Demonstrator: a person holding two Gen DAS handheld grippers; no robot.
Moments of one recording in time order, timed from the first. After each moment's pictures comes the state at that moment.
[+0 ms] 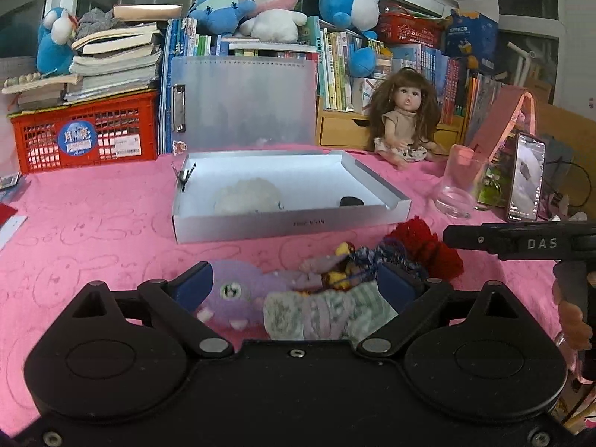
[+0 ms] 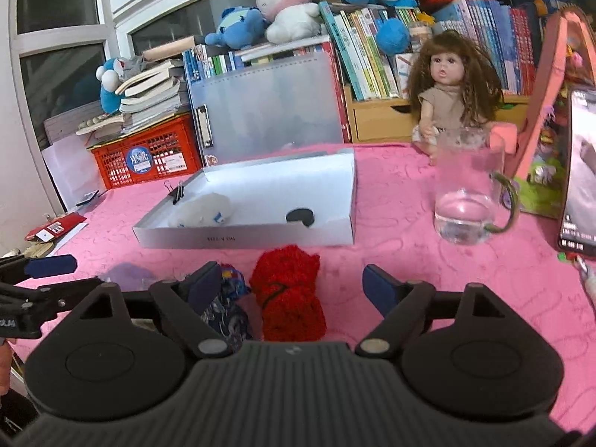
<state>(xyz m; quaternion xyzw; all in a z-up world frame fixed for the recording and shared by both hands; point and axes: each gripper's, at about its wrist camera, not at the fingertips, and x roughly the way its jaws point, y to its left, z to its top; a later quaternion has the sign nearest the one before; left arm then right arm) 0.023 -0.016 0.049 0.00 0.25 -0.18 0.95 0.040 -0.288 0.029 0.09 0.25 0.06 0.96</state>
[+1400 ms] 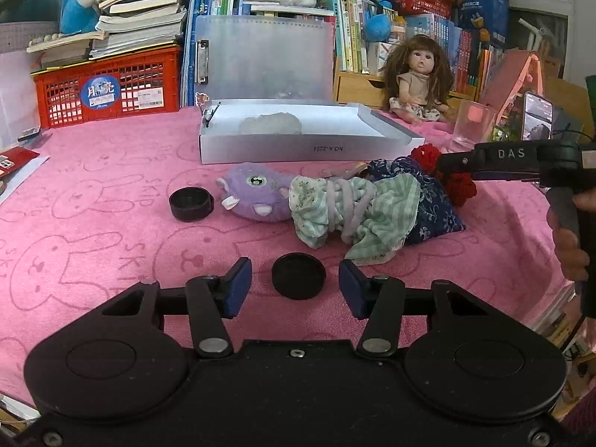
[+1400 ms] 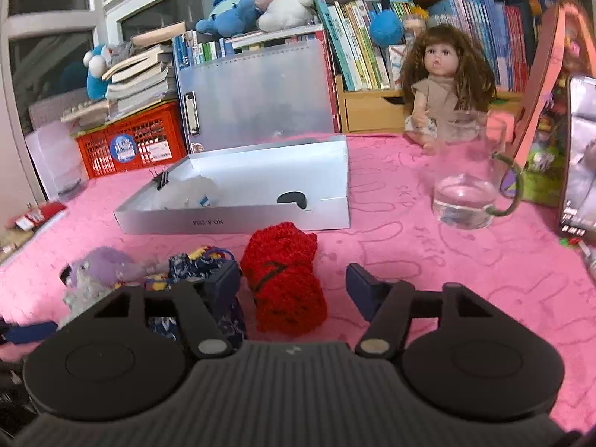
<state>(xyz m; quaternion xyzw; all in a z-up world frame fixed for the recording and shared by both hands) -0.019 -0.001 -0.002 0.01 0.28 -0.15 0.95 0.048 -0.275 0.012 0.09 0.25 0.03 0.96</state>
